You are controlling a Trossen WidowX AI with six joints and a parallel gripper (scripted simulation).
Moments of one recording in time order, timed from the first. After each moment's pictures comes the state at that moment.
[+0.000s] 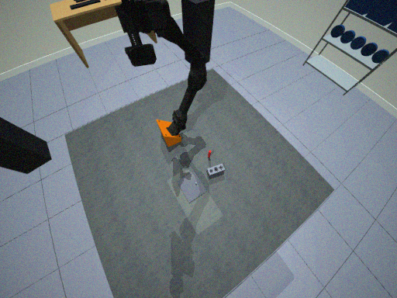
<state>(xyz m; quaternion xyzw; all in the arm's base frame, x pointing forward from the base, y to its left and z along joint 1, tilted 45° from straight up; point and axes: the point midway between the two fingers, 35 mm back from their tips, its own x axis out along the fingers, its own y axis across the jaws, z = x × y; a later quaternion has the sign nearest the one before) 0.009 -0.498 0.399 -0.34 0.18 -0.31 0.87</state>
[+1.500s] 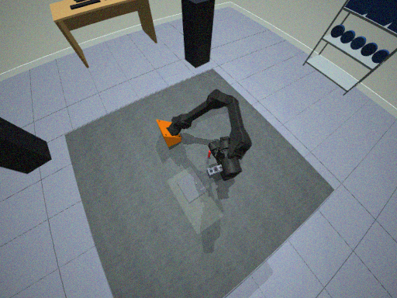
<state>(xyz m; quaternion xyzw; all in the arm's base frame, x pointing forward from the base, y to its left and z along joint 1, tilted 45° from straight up) 0.332 -0.069 0.163 -0.19 0.34 0.53 0.75</state>
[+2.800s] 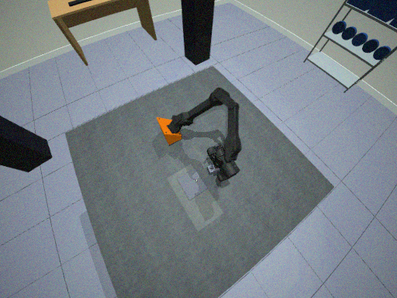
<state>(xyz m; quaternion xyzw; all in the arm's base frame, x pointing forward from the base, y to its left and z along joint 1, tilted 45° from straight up) 0.347 0.008 0.087 -0.19 0.34 0.54 0.75</state>
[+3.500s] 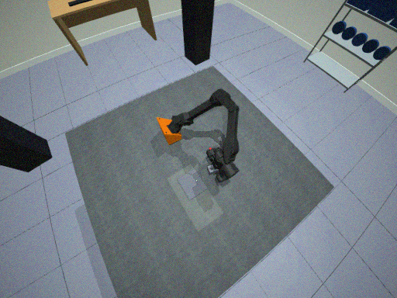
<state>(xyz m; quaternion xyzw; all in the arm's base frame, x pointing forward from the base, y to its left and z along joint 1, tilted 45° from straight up) 0.350 0.027 0.068 -0.19 0.34 0.54 0.75</state>
